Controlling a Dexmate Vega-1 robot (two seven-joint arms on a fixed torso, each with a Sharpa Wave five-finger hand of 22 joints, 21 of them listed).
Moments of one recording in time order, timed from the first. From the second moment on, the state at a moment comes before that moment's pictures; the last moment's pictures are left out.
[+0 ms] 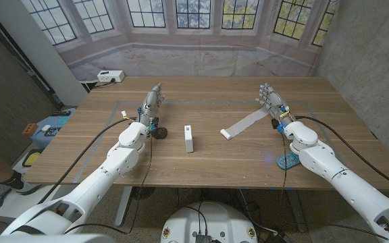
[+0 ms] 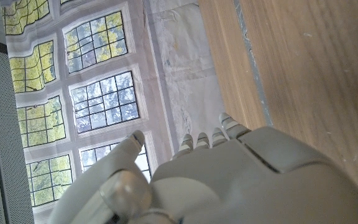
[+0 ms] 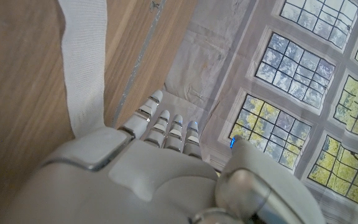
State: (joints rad) left arm 0.82 0.45 0.40 -1.29 -0.60 -0.31 0.05; left_hand 0.27 0.17 0.58 0.12 0.18 -0.09 0.08 0.19 0.17 -0.14 0.10 0.21 0.18 -0.15 0.11 0.19 0.17 0.02 0.06 0.20 0.17; right arm -0.90 -0.61 -0.37 -1.44 0.57 0.20 -0.08; right_hand 0.30 0.15 0.21 0.11 0.24 0.10 -0.08 0.20 0.18 0.11 -0.04 0.19 0.19 0.07 -0.04 0.19 0.21 0.32 -0.04 0.18 0.17
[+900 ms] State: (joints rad) left arm 0.83 0.45 0.40 -1.30 -0.58 -0.31 0.08; left_hand 0.27 0.17 0.59 0.10 0.18 -0.07 0.08 0.19 0.17 -0.14 0.11 0.21 0.18 -0.14 0.11 0.18 0.17 0.02 0.07 0.20 0.17; right arm -0.89 -0.70 -0.39 -1.54 0.44 0.08 -0.15; right_hand 0.38 0.13 0.24 0.03 0.24 0.17 -0.08 0.21 0.18 0.17 -0.06 0.21 0.19 0.08 -0.03 0.19 0.19 0.32 -0.04 0.18 0.17
